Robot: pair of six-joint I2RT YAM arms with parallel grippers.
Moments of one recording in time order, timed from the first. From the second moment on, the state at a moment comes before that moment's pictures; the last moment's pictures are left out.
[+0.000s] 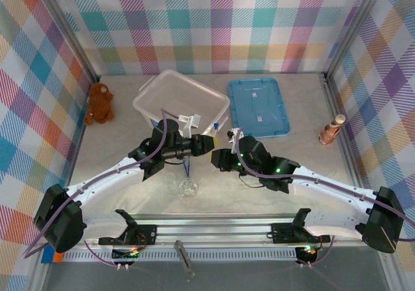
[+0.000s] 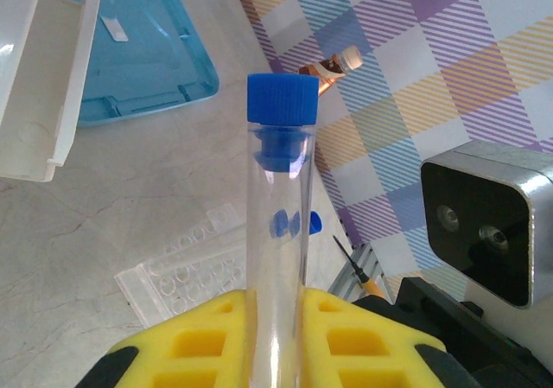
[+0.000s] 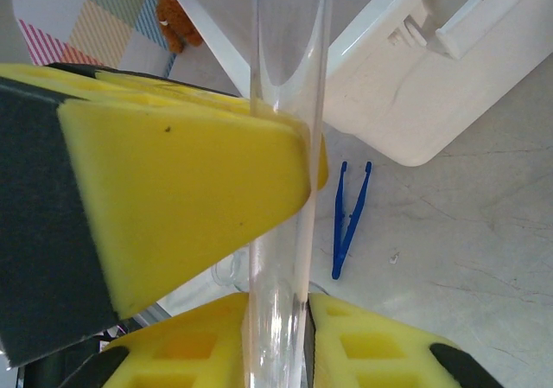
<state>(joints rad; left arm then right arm) -0.70 1.22 0.80 0.08 0.45 -0.79 0.98 1.11 0.80 -0.19 0.01 0.83</state>
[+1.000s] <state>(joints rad) -0.70 1.23 0.83 -0.04 0.47 -0.66 0.82 0.97 1.03 -0.56 0.02 0.70</state>
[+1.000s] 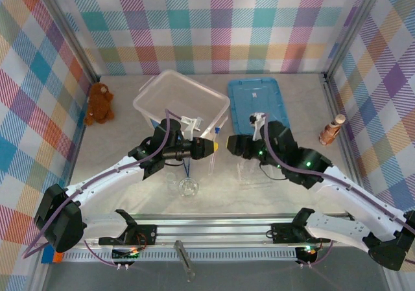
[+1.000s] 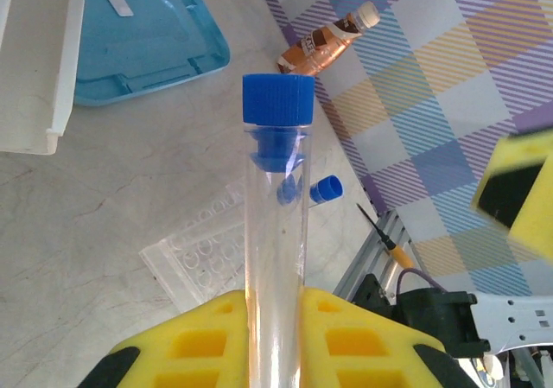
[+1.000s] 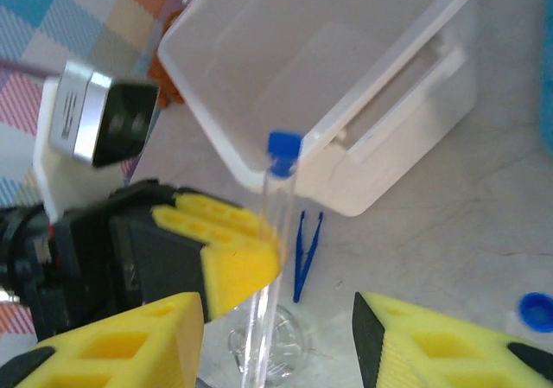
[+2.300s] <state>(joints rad) -0.77 1.23 0.92 -0.22 0.47 -0.42 0.62 1.28 1.20 -0.64 -0.46 0.65</state>
